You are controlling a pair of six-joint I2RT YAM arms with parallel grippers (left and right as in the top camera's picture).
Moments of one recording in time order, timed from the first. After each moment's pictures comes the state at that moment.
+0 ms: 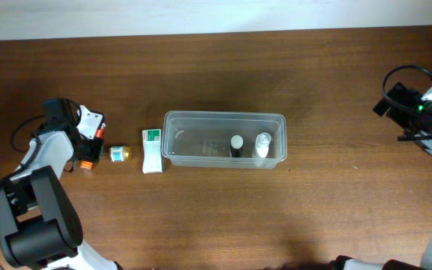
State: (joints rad) left arm 0.30 1.86 1.12 -0.51 -0.01 0.55; right arm -0.35 1.47 1.67 -1.33 -0.05 0.40
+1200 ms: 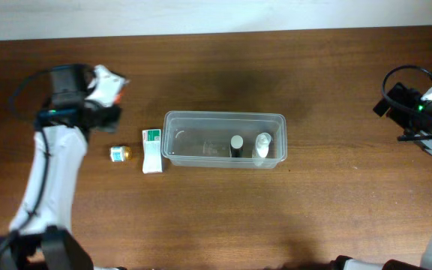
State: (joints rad) left arm 0.03 1.58 1.30 -0.65 0.09 0.53; right arm -0.35 1.47 1.67 -1.33 -0.05 0.40
